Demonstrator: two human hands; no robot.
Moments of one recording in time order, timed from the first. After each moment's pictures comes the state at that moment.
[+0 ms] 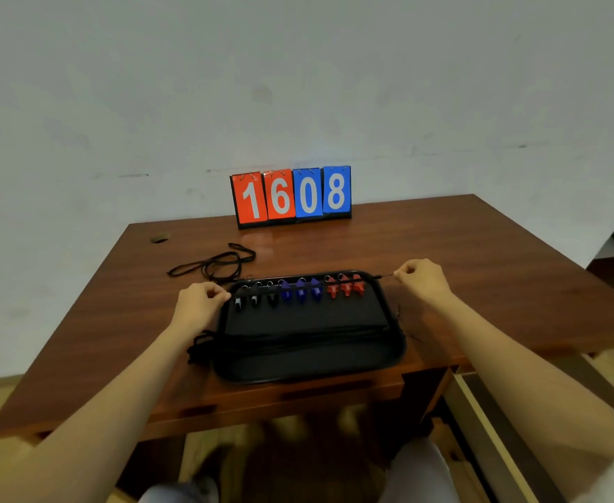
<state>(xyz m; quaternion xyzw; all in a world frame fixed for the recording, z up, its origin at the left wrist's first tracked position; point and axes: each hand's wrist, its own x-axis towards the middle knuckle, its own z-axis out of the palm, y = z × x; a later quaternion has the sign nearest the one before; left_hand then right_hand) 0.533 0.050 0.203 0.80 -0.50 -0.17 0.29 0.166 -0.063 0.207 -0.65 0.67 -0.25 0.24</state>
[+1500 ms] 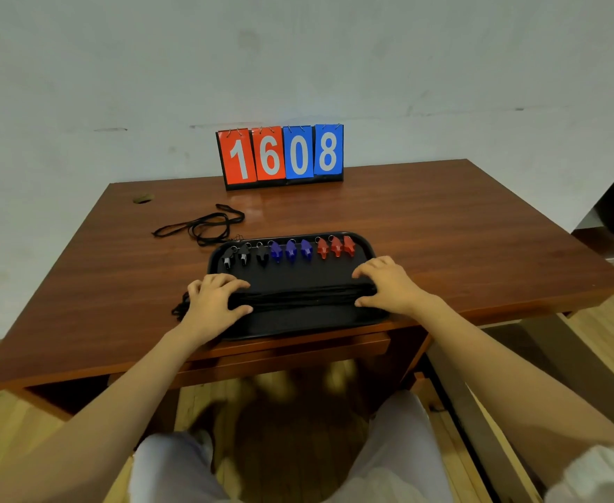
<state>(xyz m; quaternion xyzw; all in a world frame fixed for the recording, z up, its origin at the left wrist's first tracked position) 0.508 0.081 0.132 0.71 -0.69 -0.05 0.13 0.180 -0.010 0.163 -0.86 0.49 -0.02 0.14</state>
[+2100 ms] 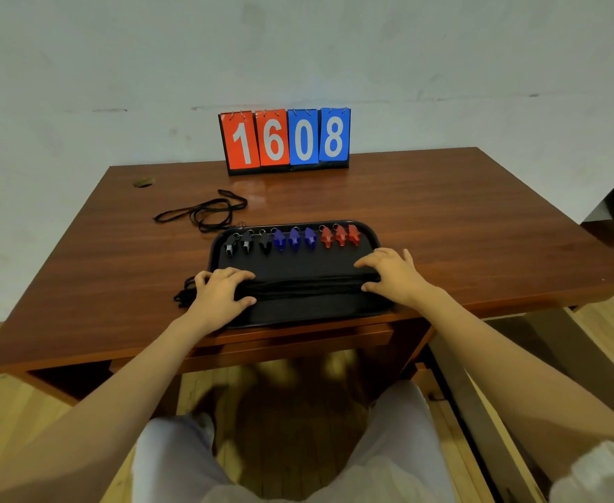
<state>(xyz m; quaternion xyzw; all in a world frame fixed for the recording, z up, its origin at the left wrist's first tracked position) 0.504 0.080 0.127 0.71 -0.69 -0.07 0.12 0.187 -0.013 0.162 -0.85 0.52 -0.01 0.13</state>
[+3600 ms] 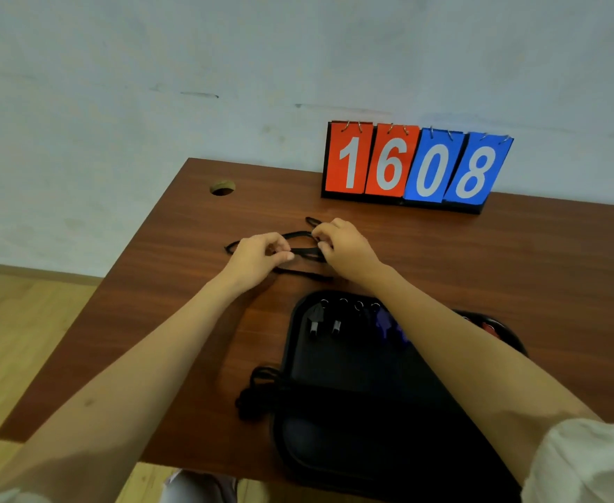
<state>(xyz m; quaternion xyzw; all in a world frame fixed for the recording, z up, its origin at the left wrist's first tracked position) 0.651 -0.081 0.170 0.74 -0.56 -0.23 0.30 0.493 -0.189 0.164 -0.90 0.37 -0.14 0.20</state>
